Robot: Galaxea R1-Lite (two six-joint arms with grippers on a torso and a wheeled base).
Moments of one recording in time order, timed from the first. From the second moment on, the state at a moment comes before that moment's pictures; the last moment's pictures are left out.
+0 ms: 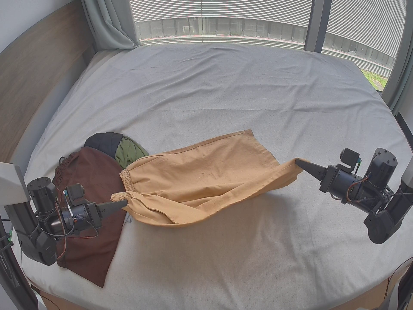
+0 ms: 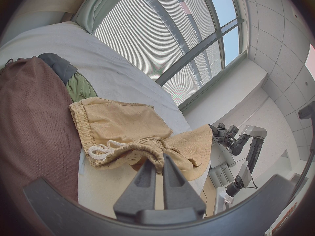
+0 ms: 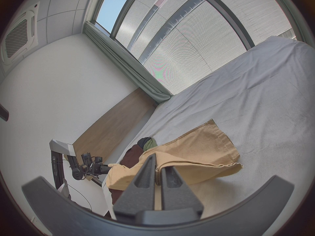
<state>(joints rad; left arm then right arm) 0.05 2.06 -0.28 -1.55 -0.91 -0.43 0.20 1.94 -0.44 -1.53 0.59 0.52</state>
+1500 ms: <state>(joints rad) 0.07 2.01 -0.33 -1.55 -0.86 -0.55 0.21 1.95 -0.76 -1.30 0.58 0.52</state>
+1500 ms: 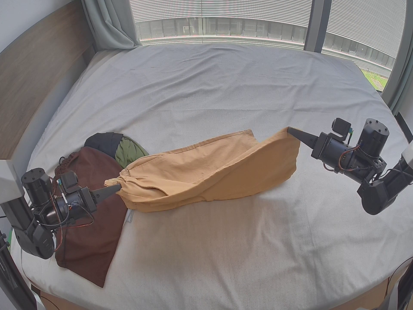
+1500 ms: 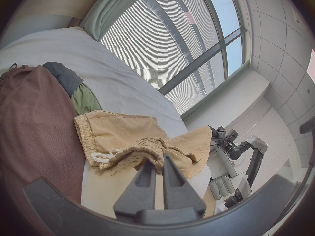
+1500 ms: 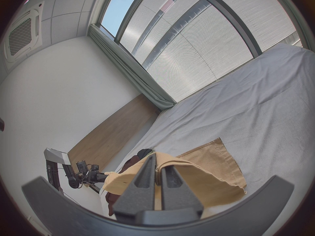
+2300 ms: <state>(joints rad) 0.06 2.09 -0.41 -1.55 -0.78 -0.61 0.20 2.15 -1.08 -1.10 0.55 0.52</state>
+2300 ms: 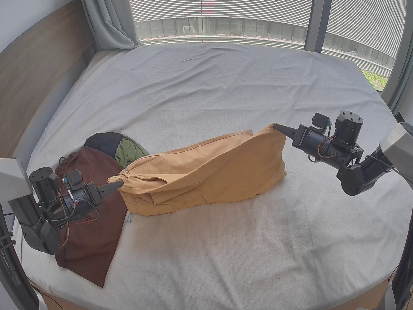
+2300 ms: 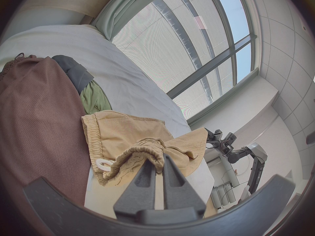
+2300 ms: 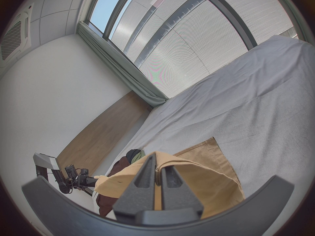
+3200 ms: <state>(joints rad) 0.05 2.12 -0.41 -1.55 -0.78 -0.61 0.20 1.89 -0.81 -1.00 0.55 0.49</state>
